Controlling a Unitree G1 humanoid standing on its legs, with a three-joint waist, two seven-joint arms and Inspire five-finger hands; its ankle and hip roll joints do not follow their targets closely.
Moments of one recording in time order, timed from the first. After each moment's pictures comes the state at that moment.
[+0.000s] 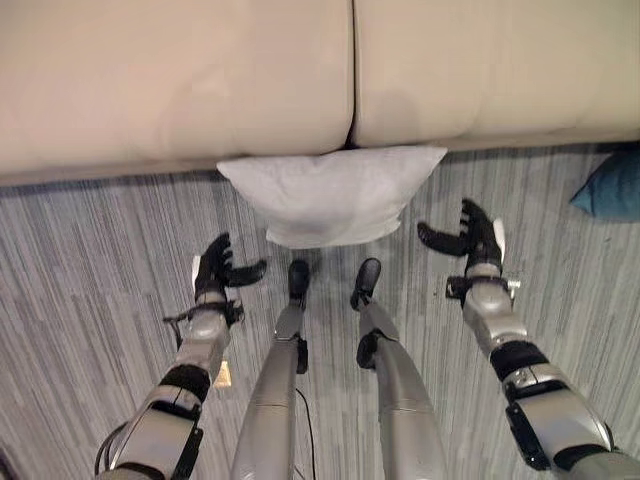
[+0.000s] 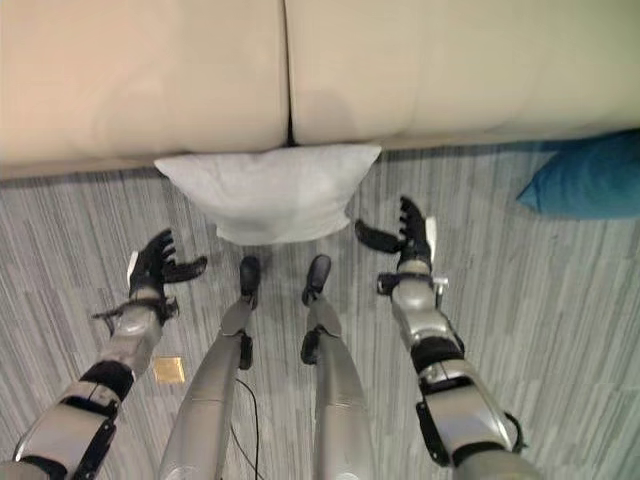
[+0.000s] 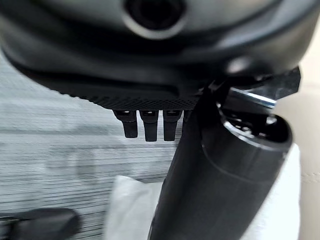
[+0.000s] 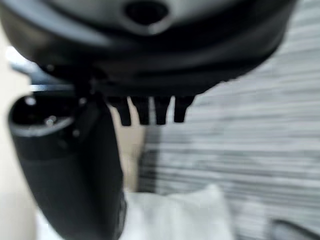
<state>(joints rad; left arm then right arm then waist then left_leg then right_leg) -0.65 0.35 -0.24 0.89 -0.47 -0.24 0.30 -0.78 -0.47 0.20 0.85 0.34 -0.18 -0.36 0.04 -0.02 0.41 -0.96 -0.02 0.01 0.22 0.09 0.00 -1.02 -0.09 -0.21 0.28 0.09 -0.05</state>
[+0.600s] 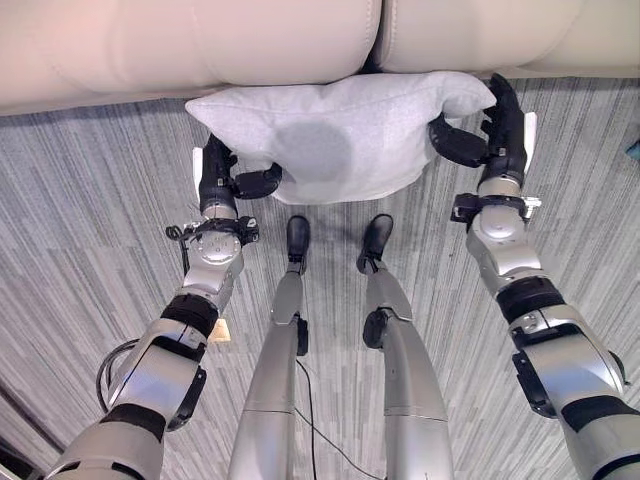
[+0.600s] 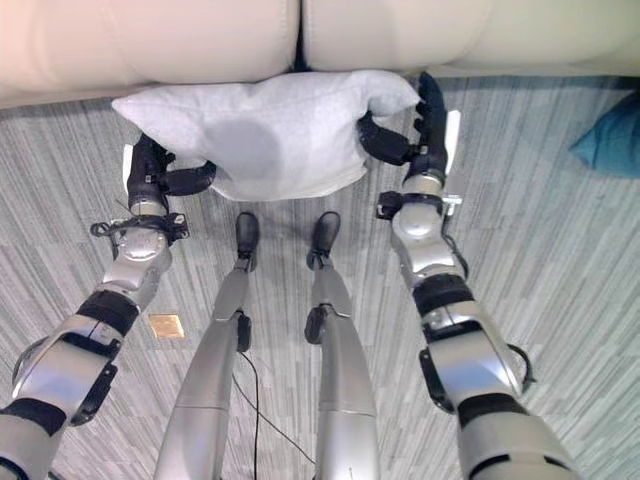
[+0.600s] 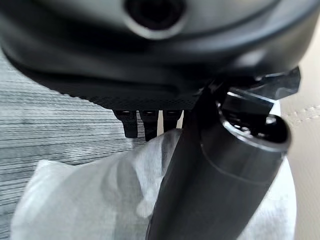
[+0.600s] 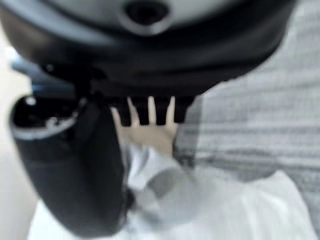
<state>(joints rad) -0.93 0.39 -0.35 0.84 -0.47 -0.26 0.41 -1.00 -0.45 0.31 0.83 0.41 -0.24 -0.43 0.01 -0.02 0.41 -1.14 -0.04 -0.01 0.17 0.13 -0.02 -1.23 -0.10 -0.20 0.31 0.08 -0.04</state>
